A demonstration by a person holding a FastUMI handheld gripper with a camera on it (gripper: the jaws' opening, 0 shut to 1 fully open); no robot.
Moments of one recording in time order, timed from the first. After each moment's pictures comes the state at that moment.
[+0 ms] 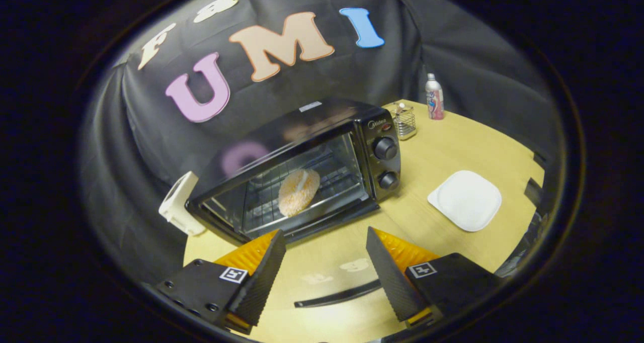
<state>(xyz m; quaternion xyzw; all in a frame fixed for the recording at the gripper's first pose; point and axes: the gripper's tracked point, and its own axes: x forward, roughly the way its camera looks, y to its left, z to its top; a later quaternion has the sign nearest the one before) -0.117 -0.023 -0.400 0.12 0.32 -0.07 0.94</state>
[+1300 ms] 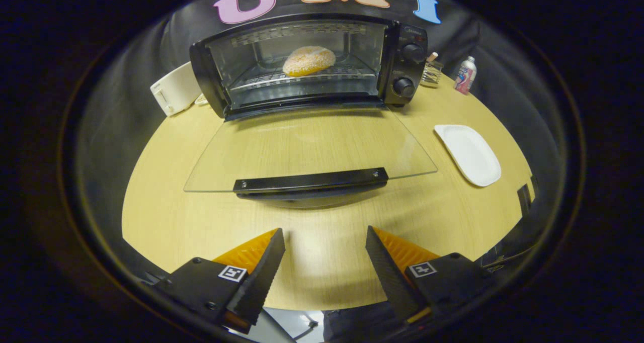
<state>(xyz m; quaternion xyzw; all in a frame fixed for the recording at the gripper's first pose) -0.220 -0.030 -0.523 -0.06 0.49 -0.02 0.87</state>
